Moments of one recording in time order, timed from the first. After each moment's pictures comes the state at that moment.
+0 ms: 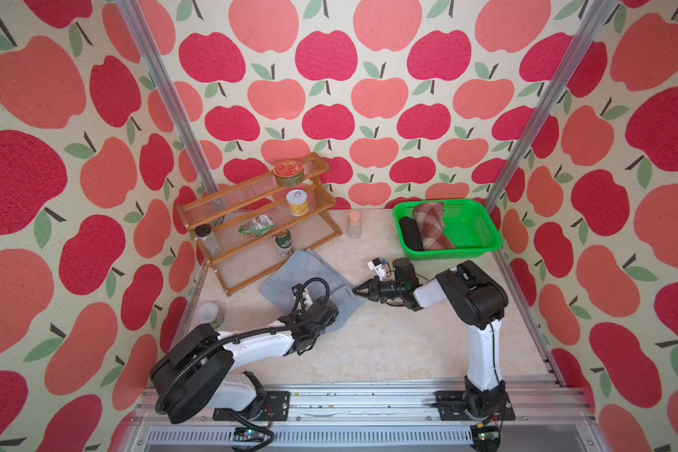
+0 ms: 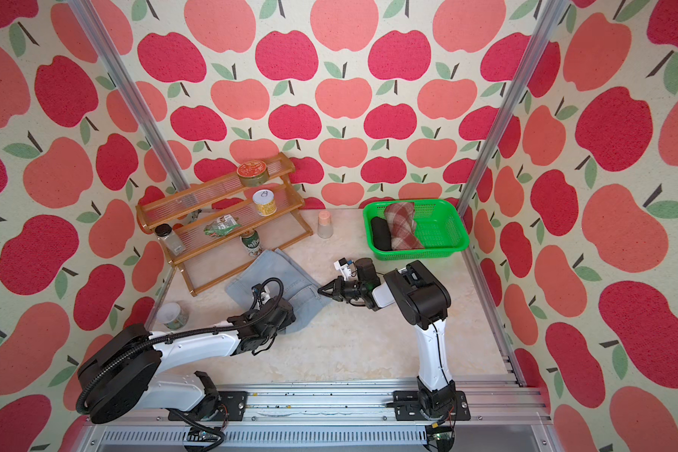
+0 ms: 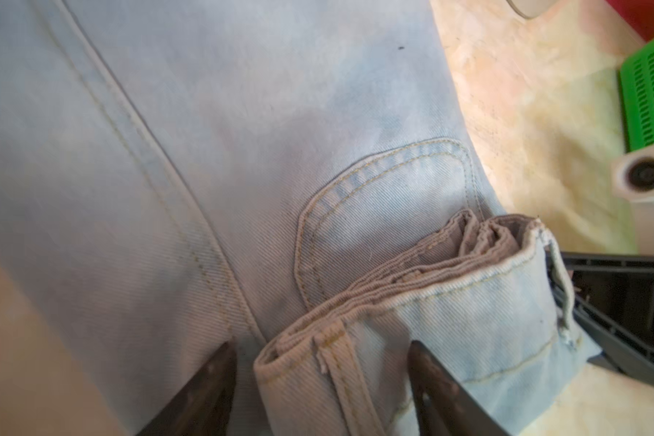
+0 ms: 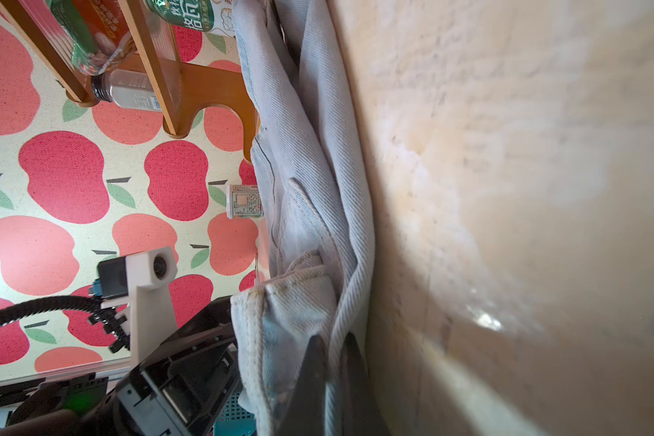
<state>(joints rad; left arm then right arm) -0.83 1.32 0.51 -0.12 -0.44 -1.07 0.55 2.09 0.86 0.69 -0.90 0.93</state>
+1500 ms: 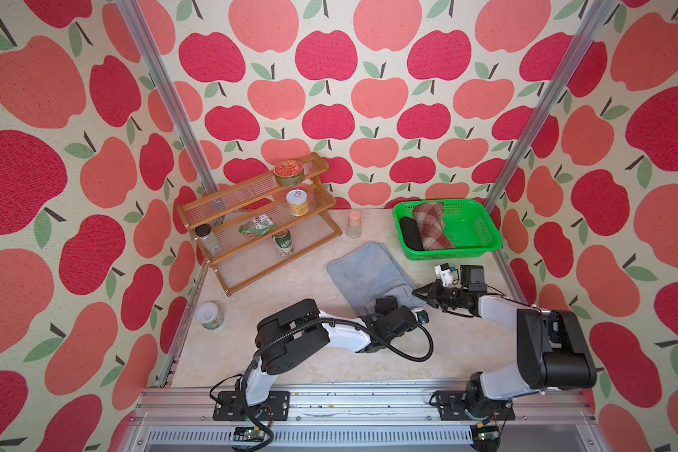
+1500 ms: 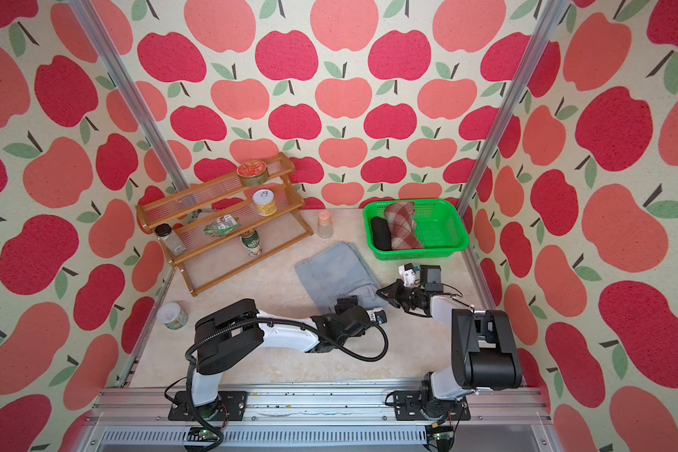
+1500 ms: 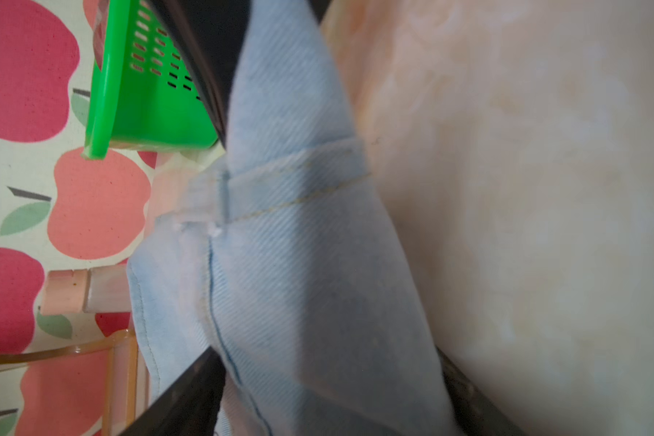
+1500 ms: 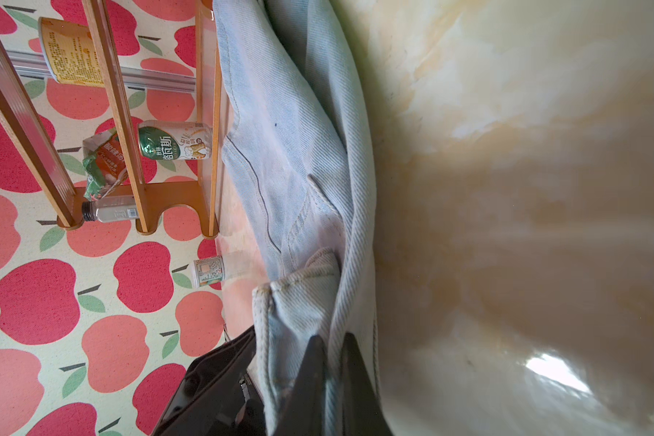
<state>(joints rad) -1.19 2.02 1.13 0.12 -0.55 0.53 0.06 1.49 0.59 -0.03 -0.84 0.59</state>
